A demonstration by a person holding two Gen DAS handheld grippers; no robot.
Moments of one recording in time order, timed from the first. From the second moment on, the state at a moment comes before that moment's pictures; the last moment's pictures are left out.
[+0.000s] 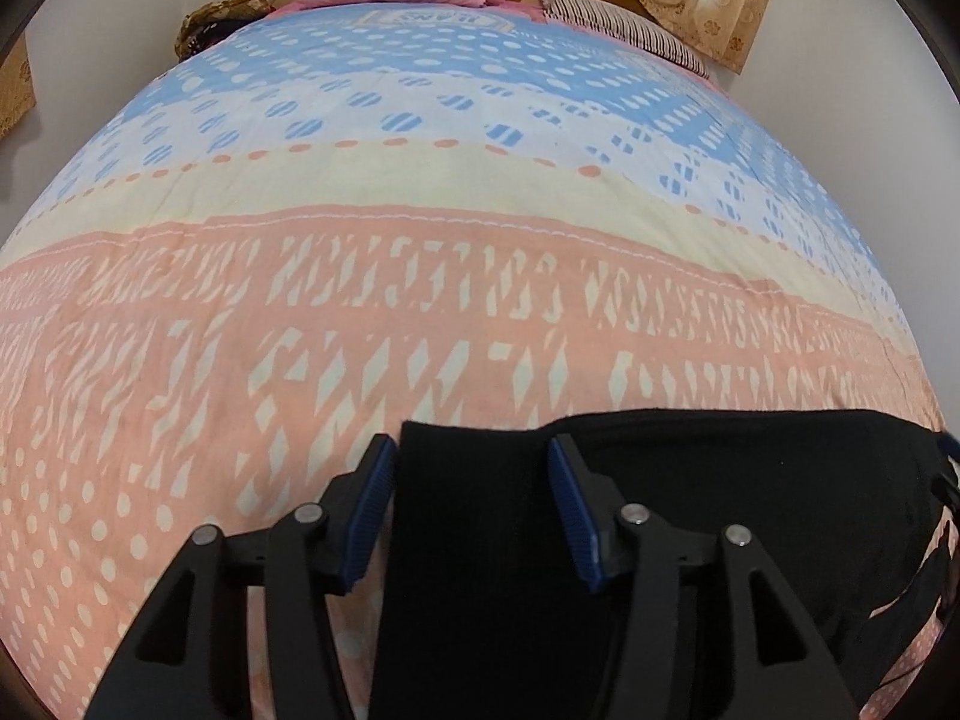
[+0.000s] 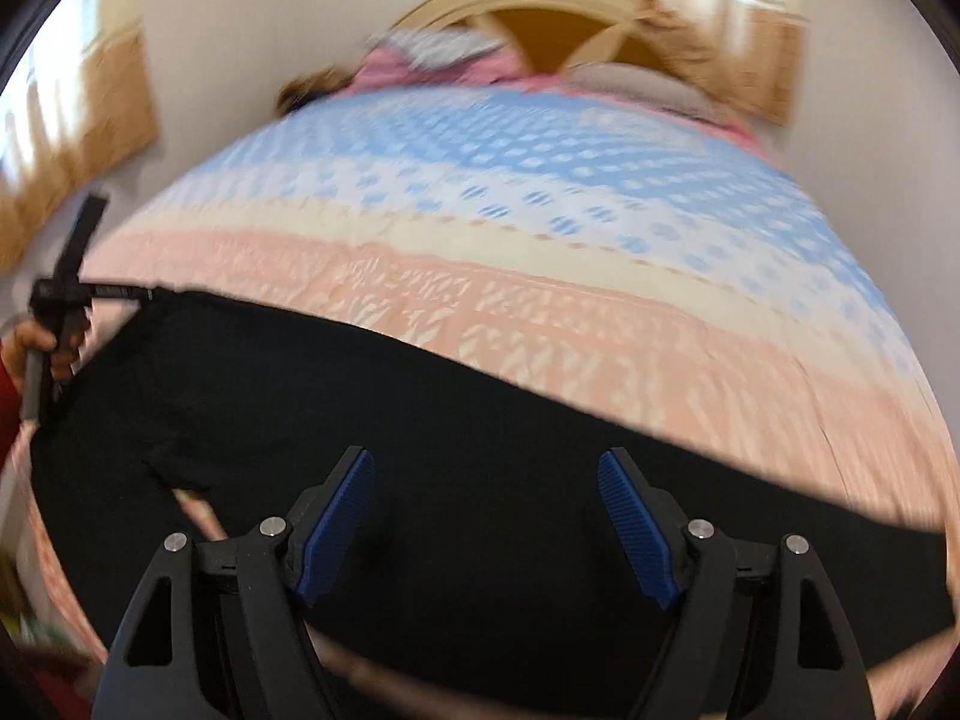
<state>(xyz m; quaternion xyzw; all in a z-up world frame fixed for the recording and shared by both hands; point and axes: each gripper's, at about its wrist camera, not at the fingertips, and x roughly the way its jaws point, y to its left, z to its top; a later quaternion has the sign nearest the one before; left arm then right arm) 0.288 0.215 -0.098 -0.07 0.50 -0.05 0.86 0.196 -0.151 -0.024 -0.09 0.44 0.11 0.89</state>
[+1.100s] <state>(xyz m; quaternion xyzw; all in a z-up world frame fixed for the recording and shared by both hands) 0.156 0.224 0.013 -0.08 0.31 -0.09 0.94 0.095 -0.136 0.061 -0.08 0.36 0.25 0.90</state>
